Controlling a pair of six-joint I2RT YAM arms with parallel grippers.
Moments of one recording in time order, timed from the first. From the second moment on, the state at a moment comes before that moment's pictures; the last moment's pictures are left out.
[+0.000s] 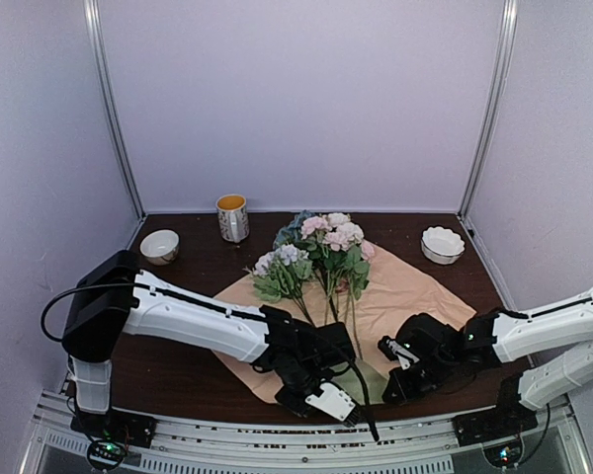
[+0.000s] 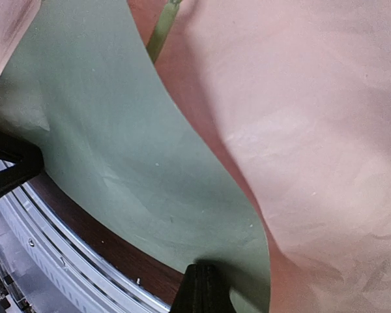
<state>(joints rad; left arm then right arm) -1.35 2.05 1.42 -0.67 0.10 0.91 1.05 1.23 0.46 -0.36 -0.19 0.78</state>
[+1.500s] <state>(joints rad) -1.13 1.66 1.12 -0.64 0.07 0.52 1.05 1.23 0.46 -0.36 -0.19 0.74</state>
